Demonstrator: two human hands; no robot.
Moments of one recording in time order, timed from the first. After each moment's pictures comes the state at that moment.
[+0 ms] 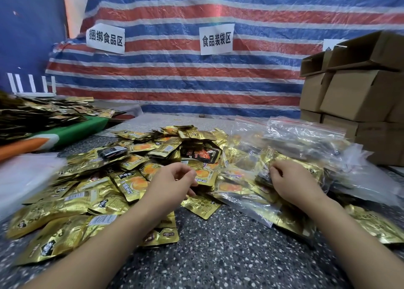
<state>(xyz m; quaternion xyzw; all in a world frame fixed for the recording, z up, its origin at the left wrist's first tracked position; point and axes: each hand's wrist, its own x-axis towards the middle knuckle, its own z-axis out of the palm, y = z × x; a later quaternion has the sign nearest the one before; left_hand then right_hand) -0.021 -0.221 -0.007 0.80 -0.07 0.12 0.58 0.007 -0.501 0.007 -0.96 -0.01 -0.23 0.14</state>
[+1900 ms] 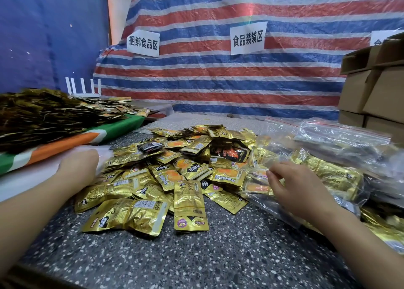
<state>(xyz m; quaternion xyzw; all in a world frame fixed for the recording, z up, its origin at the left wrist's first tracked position) 0.005 0.043 -0.010 0.96 0.20 0.17 -0.12 -0.020 -0.448 0.007 -0.92 -0.21 -0.30 0.12</state>
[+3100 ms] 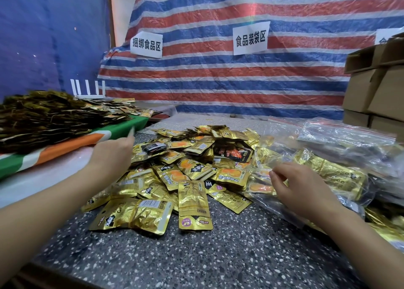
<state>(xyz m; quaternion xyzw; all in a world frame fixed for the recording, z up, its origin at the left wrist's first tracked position) -0.012 -0.032 0.018 0.93 0.04 0.34 -0.16 -0.020 -0.448 0.006 -0.93 -0.21 -0.29 0.13</state>
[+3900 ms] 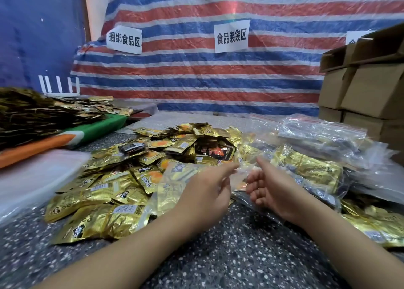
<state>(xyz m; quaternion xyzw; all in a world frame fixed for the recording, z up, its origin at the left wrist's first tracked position) -0.049 -0.250 -0.018 0.84 -0.28 0.29 0.37 -0.017 -0.426 0.006 -0.72 0.02 0.09 0.69</state>
